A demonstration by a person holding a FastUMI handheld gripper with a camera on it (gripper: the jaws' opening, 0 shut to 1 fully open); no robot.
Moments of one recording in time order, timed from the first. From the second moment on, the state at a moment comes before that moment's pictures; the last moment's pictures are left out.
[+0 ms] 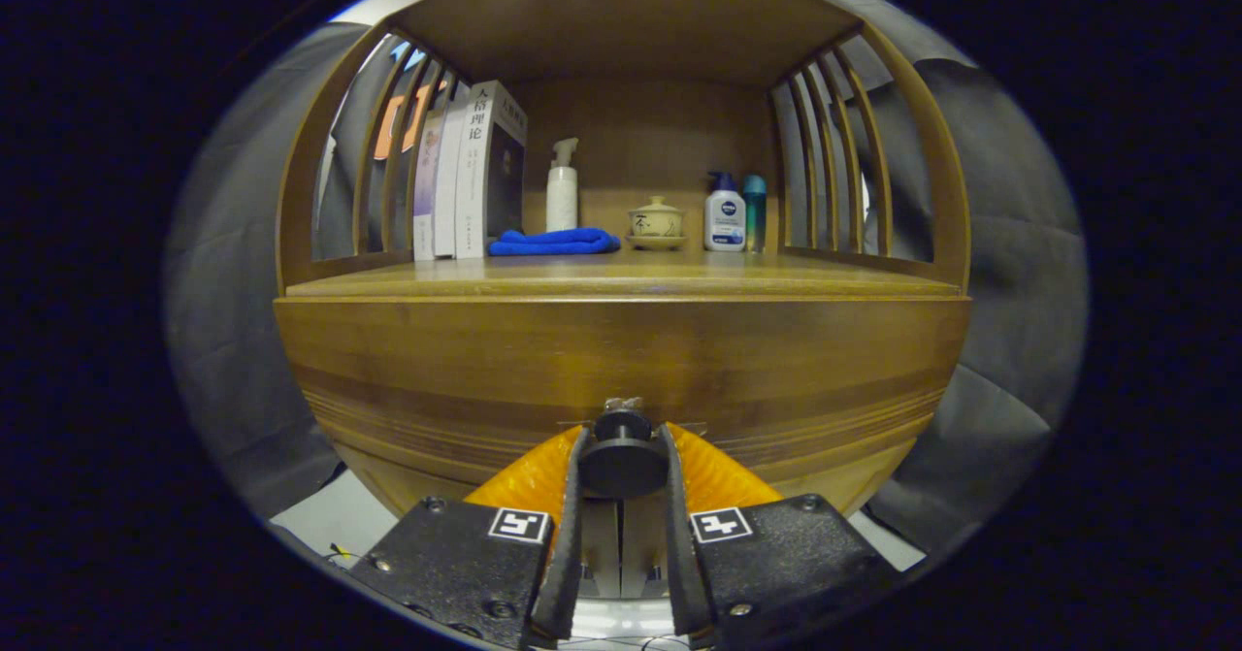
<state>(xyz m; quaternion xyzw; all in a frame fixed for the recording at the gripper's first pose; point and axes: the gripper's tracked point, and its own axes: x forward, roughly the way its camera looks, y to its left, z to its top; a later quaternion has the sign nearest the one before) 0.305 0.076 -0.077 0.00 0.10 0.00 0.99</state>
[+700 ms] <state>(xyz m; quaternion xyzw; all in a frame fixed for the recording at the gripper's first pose) 0.235 0.074 -0.083 -0.03 0.10 0.00 0.99</state>
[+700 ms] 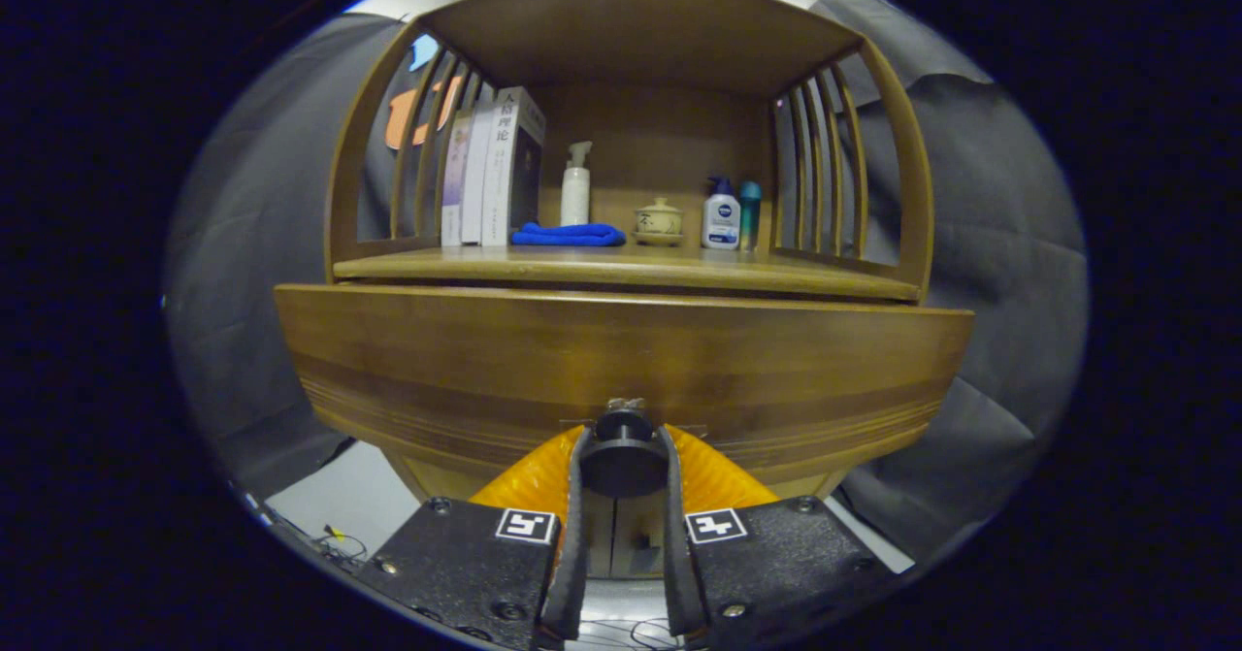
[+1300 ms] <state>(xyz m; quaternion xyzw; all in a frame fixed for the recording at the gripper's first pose) 0.169 0.070 -0.090 -0.02 0.10 0.01 0.99</state>
